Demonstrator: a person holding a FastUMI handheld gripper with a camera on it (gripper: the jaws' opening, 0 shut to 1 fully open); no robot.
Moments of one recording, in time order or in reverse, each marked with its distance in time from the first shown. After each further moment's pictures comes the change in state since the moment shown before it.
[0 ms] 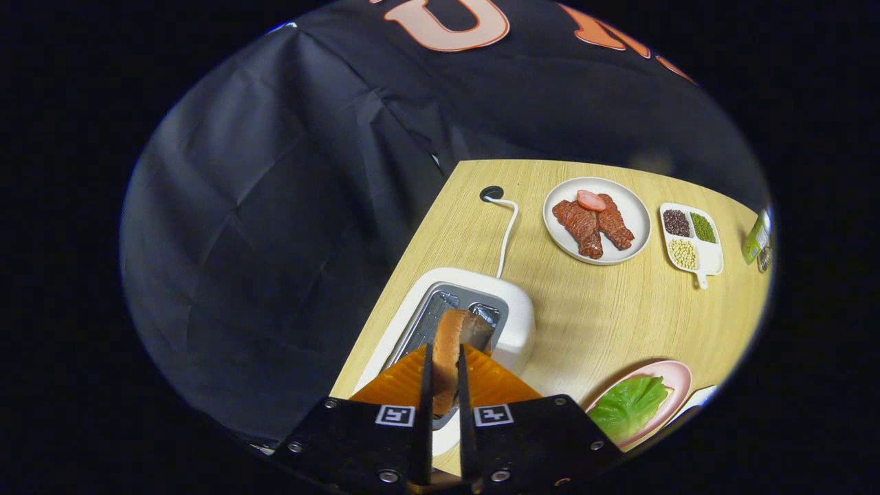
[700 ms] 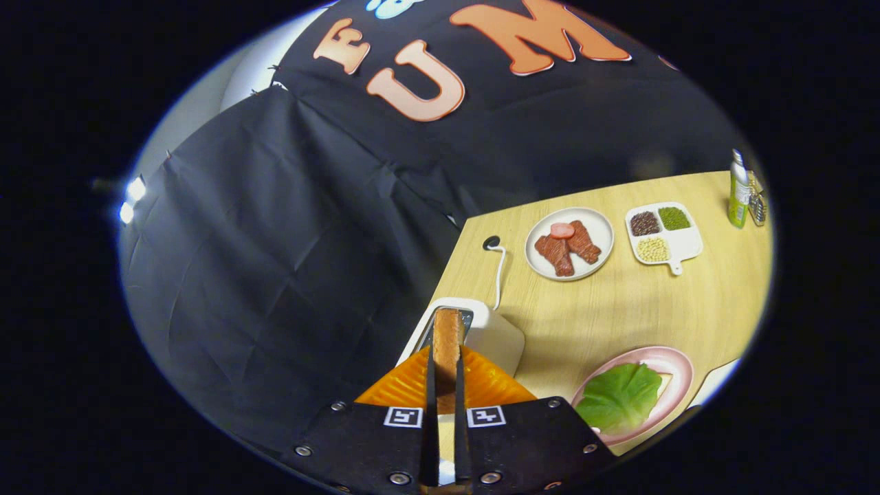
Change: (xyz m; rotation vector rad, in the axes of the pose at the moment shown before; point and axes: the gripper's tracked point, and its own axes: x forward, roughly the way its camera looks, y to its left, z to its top) arm -0.123 -0.049 0.007 0.145 -0.280 0.178
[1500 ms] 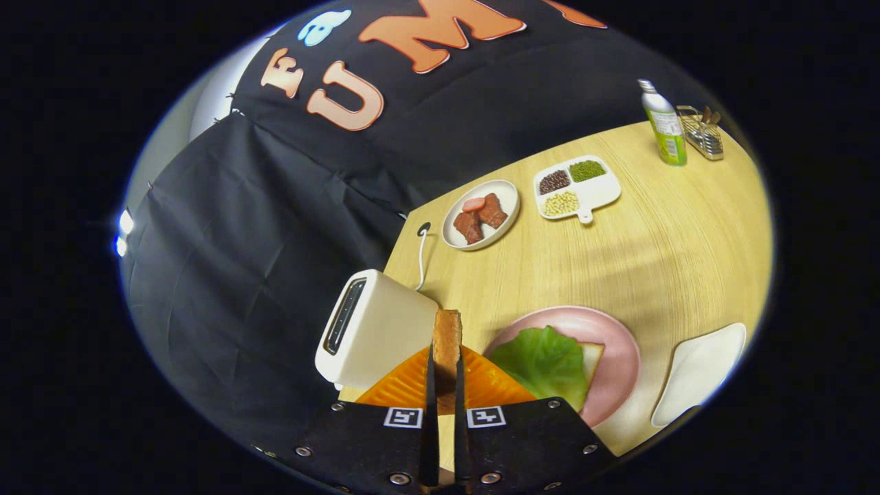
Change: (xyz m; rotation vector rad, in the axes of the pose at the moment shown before) arm -0.031 -0.154 -0.080 0.137 0.035 -0.075
